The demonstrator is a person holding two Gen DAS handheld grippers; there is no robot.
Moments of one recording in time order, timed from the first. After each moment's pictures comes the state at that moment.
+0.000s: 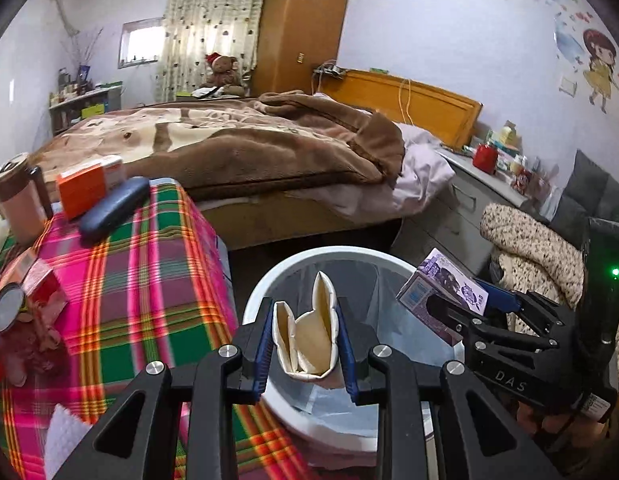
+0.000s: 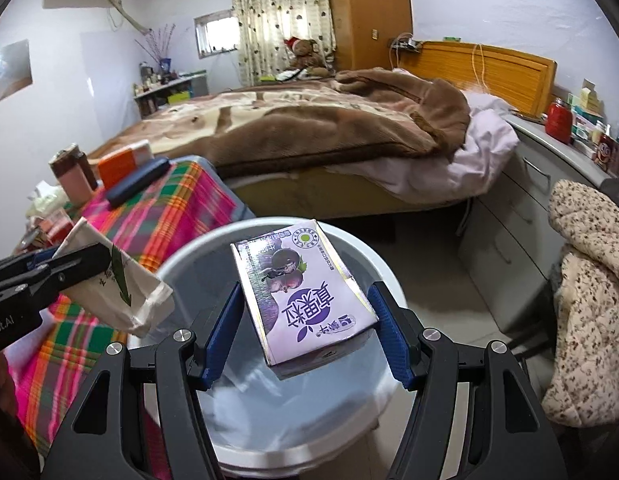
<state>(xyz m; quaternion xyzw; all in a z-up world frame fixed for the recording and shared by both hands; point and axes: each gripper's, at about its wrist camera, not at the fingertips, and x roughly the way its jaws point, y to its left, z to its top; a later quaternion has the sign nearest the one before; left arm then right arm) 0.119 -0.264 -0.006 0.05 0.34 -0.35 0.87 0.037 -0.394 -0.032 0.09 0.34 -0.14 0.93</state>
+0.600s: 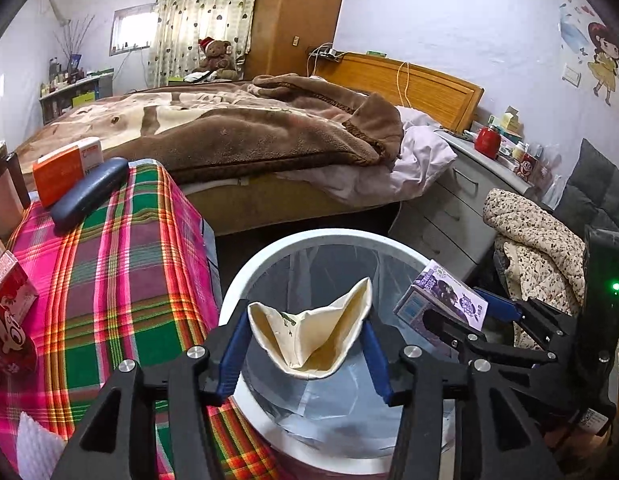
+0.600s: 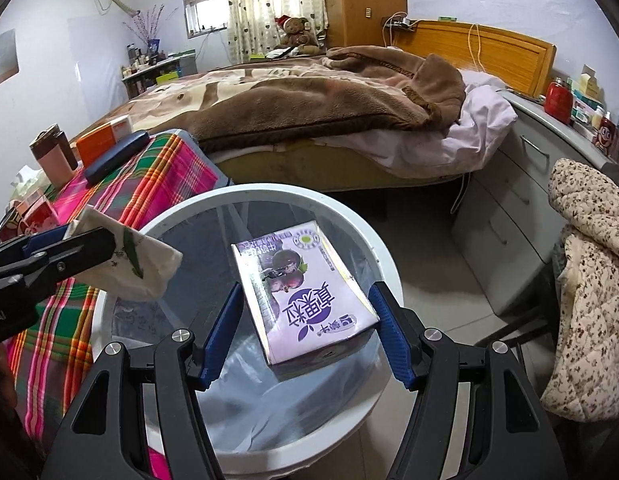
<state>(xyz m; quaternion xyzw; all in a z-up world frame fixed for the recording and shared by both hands) 0.136 -0.281 -0.032 0.05 0.36 -0.35 0.86 0.038 -0.406 -0.047 0.09 0.38 -0.15 0.91</state>
